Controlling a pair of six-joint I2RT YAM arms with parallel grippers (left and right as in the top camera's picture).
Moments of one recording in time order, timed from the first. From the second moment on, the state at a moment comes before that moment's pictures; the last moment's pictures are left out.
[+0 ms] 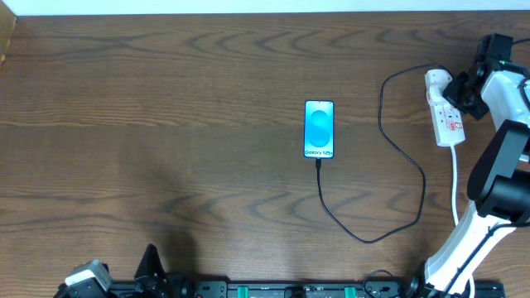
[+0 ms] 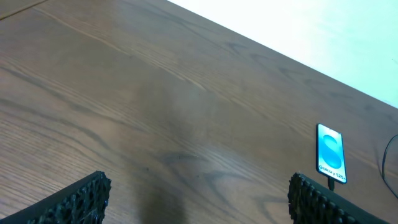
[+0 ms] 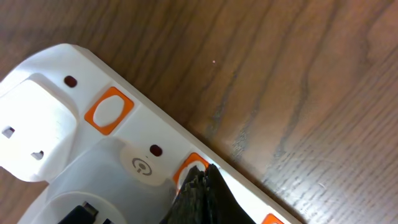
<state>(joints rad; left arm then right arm) 0.01 0.12 1.08 -1.42 -0.11 -0.38 -0.30 2.15 1.62 -0.71 0.12 0.51</state>
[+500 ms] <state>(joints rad) 0.01 0.12 1.08 -1.42 -0.11 -0.38 -0.30 2.15 1.61 -0.66 0.11 0.51</state>
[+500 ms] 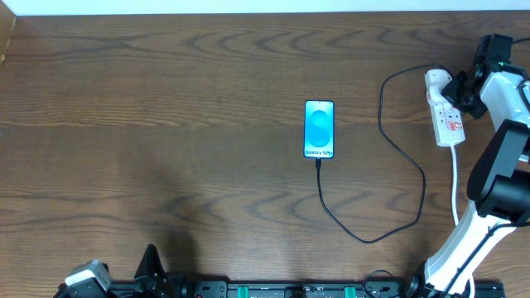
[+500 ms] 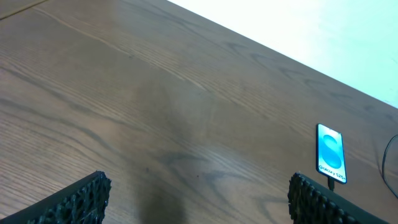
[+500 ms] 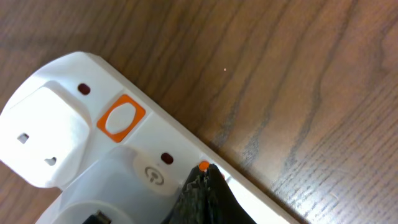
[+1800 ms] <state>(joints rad) 0.01 0.12 1.08 -1.42 -0.11 -0.38 -0.24 2.14 1.57 -0.64 0.23 0.50</state>
